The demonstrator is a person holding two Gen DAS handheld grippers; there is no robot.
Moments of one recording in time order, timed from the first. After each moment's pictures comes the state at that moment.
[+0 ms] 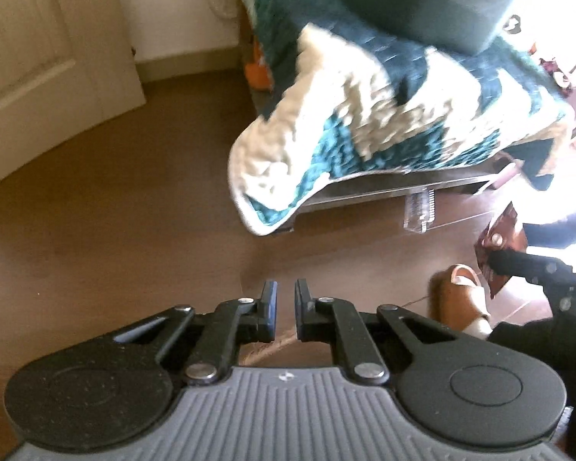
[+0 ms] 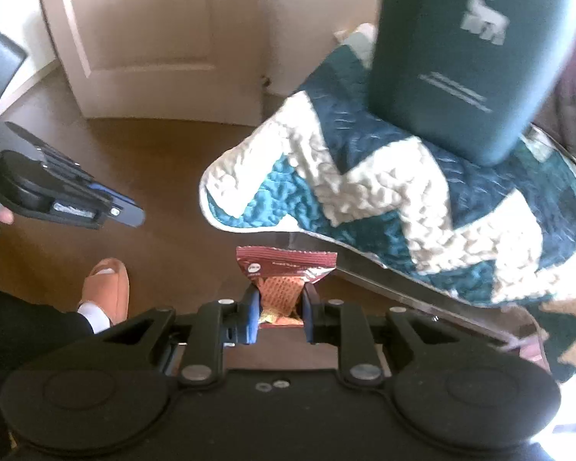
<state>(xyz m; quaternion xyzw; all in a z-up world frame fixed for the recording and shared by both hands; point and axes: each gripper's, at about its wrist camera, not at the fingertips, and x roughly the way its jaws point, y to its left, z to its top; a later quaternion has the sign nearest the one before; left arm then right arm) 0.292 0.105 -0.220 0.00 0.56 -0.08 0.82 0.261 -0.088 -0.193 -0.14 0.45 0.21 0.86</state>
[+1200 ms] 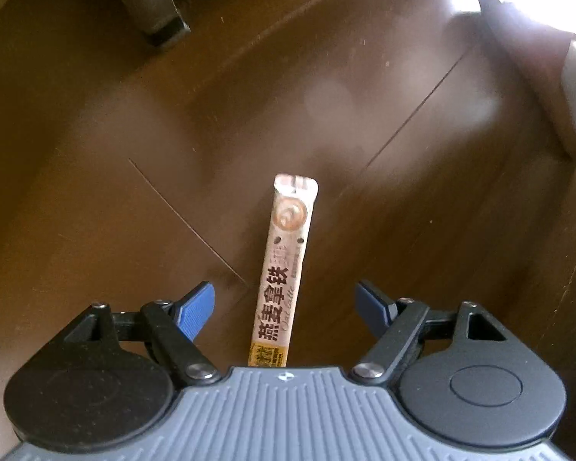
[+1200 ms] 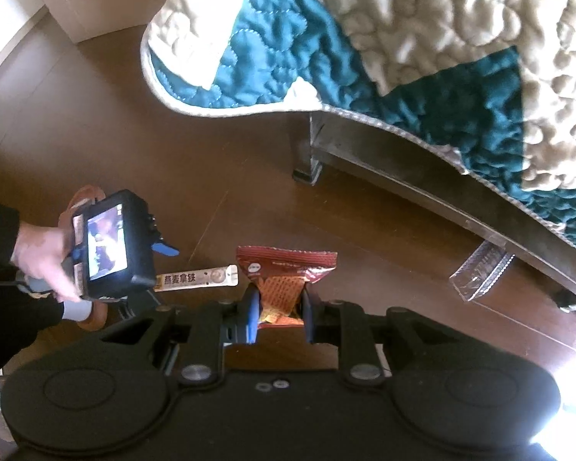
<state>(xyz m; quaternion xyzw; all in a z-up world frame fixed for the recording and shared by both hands) 0.273 0.066 -0.554 0.23 0.66 -0.26 0.67 0.334 -0.079 -0.351 -0.13 0.58 0.23 0.77</state>
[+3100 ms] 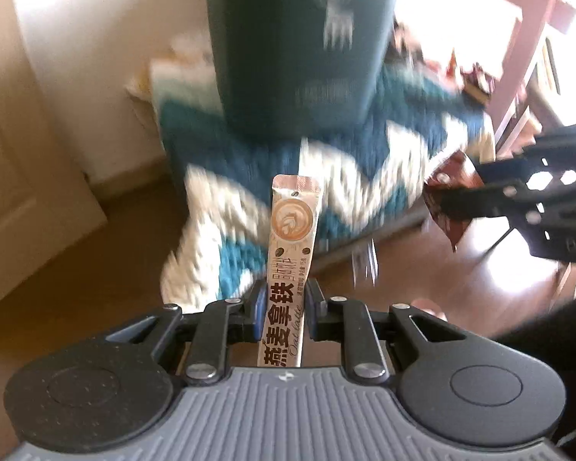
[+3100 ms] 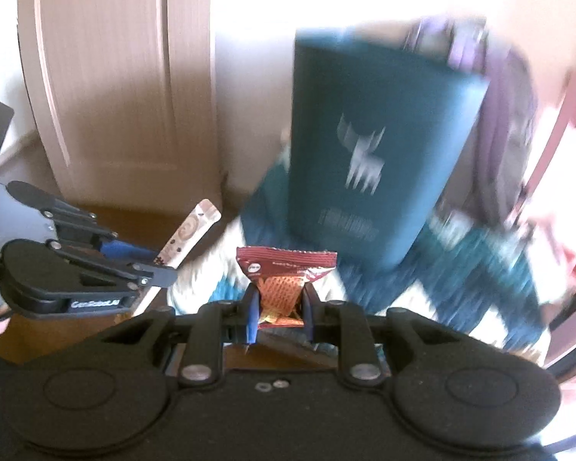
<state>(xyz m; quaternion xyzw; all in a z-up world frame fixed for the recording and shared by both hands) 0.279 0.022 -0.117 0.06 0.44 -0.16 0.88 0.262 -0.145 -0.035 -0.11 0.33 0.18 0.92</state>
